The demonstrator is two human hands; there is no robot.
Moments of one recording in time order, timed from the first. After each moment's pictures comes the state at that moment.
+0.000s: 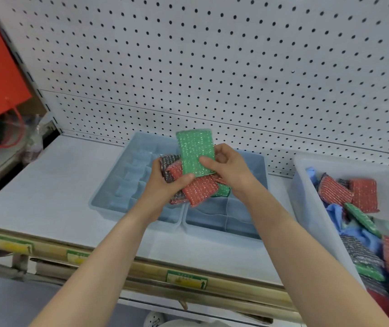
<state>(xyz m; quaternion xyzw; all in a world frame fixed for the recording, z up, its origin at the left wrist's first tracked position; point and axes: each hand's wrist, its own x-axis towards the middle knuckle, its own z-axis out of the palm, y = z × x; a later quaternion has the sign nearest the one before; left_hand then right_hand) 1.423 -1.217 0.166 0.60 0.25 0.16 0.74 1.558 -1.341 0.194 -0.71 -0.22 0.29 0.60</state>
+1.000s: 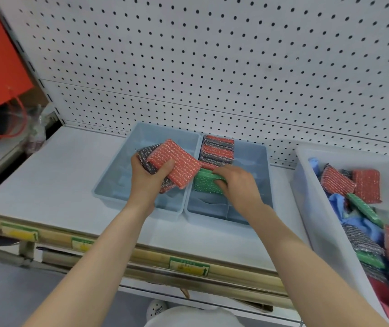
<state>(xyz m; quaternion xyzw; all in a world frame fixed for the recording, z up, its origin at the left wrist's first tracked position) 1.405 -1.208 0.157 0.56 0.34 0.28 0.70 1.550 -1.377 0.136 -0.87 -0.45 -0.06 0.19</state>
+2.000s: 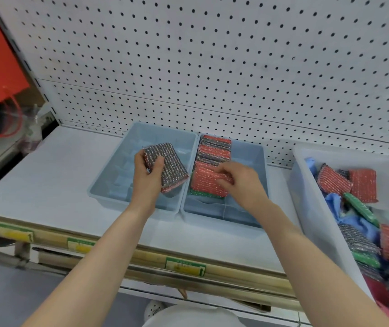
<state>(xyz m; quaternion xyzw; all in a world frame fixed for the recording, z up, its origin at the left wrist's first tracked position) 1.416 -1.211 0.144 0.57 0.34 0.30 0.68 1.551 -1.394 0.156 -0.86 -0.41 0.03 0.29</state>
